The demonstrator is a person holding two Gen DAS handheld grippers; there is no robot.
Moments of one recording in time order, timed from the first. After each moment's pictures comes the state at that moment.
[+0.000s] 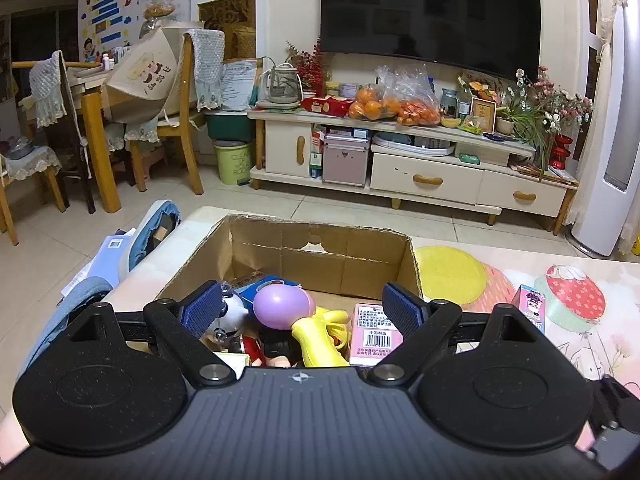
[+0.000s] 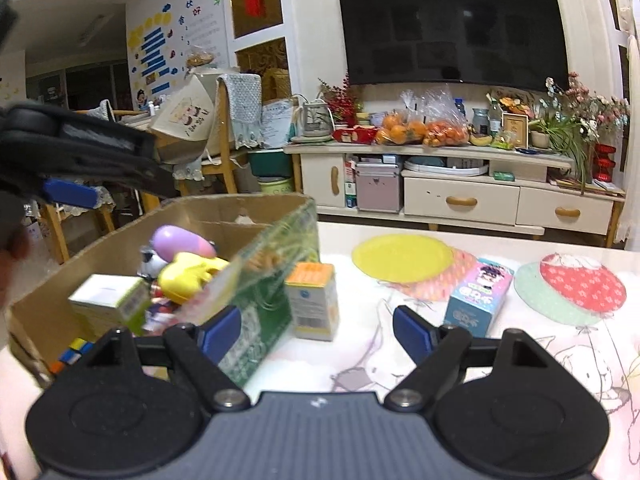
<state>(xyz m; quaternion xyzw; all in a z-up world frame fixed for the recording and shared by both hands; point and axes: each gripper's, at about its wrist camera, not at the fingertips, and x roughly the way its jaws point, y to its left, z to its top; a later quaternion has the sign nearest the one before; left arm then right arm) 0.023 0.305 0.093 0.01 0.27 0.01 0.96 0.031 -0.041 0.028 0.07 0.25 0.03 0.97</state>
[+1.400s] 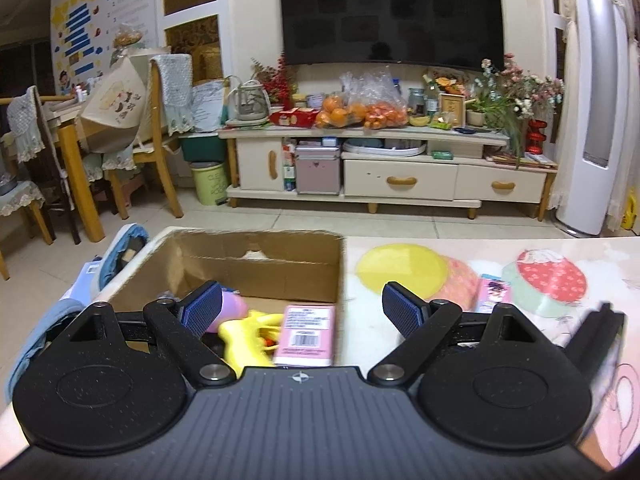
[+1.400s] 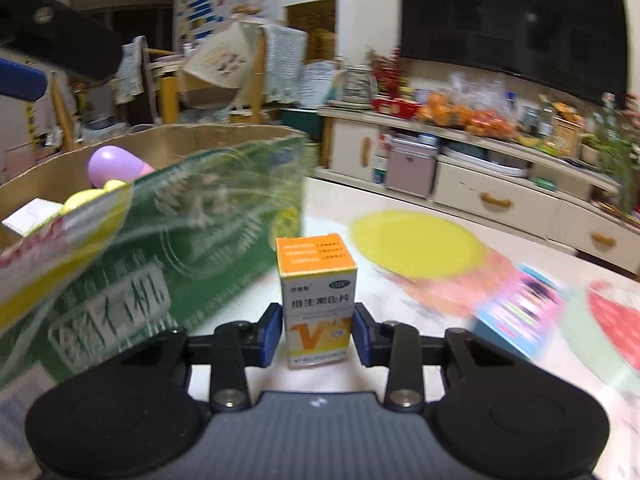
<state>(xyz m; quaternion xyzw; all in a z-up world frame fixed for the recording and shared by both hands) 0.024 0.305 0.093 0.05 0.24 -0.04 0.97 0.082 -0.077 -0.019 -0.01 0.29 0.07 0.95</state>
